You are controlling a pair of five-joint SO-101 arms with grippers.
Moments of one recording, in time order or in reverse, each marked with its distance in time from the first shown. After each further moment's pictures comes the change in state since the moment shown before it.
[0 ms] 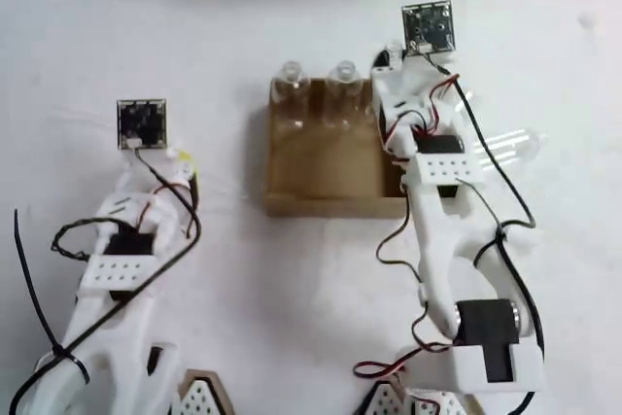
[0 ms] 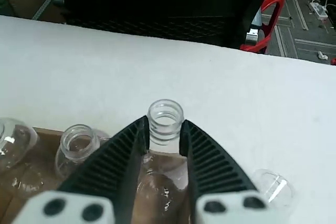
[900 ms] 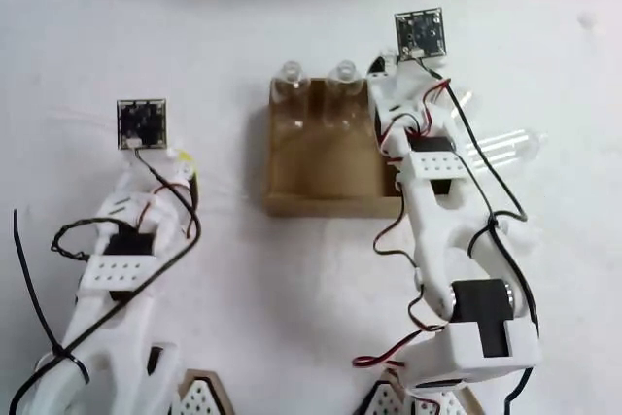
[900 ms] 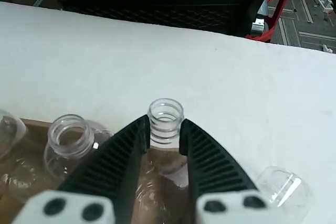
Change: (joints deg) left arm 0.0 0.0 0.0 0.0 0.0; right arm -0.3 5.8 0.0 -4.7 0.4
